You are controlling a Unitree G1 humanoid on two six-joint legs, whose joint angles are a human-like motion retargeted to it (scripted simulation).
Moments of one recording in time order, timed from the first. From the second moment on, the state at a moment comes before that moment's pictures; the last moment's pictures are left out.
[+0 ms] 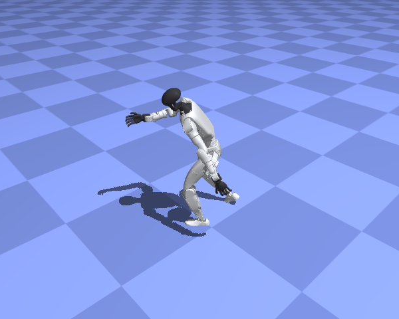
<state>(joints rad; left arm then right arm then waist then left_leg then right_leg) 0.06 0.67 -0.04 1.47 -0.18 0.01 -0.28 -1.17 -0.59 0.38 0.55 0.93 -0.23 -0.01 0.02 -0.28 0.30 -0.88 0.00 0.02 0.92 -0.45 0.03 -0.52 -0.40 -0.28 1.09 -0.09 0.04</state>
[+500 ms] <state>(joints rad) -0.03 0.44 -0.12 1.23 -0.16 -0.03 -0.26 -0.40 -0.28 0.64 0.80 0.16 -0.04 0.34 0.03 -0.22 0.21 -0.51 -0.03 0.02 0.75 -0.51 0.05 -0.58 -0.16 -0.11 0.92 -0.59 0.00</state>
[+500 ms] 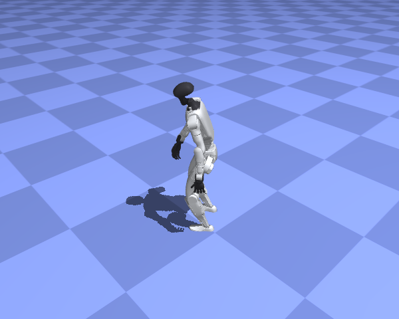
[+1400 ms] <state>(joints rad) -0.08 0.34 -0.28 1.25 -0.07 -0.08 -0.22 -0.17 -0.31 0.43 1.16 0.18 -0.05 0.26 -0.03 -0.03 0.10 -0.24 0.08 0.08 0.57 -0.56 0.03 -0.30 -0.06 -0.10 0.57 -0.50 0.04</state>
